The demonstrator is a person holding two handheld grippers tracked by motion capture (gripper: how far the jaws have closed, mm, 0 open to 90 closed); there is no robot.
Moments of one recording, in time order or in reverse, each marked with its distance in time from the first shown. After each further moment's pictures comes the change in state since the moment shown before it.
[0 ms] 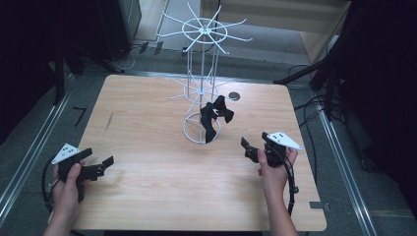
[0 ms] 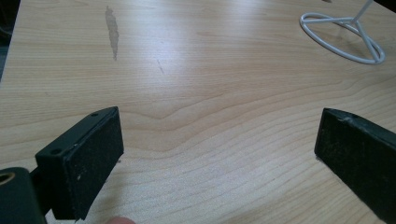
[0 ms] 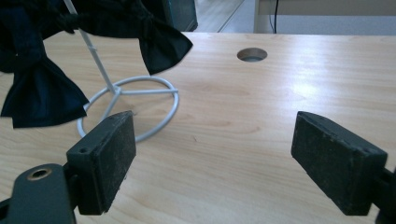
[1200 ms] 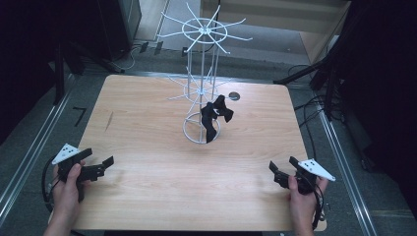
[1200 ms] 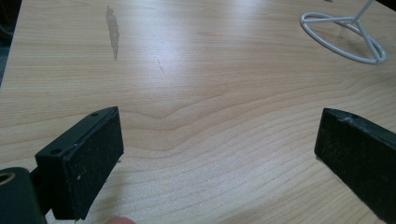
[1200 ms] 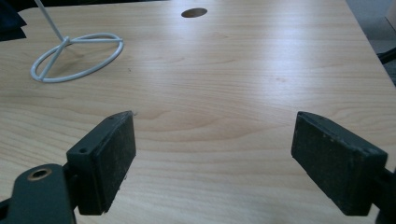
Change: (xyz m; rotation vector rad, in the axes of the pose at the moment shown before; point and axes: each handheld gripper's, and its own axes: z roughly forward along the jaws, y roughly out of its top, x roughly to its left) left arm -0.001 0.000 0.000 0.001 0.006 0.001; right arm -0.067 -0.062 -0.070 0.018 -0.067 0.032
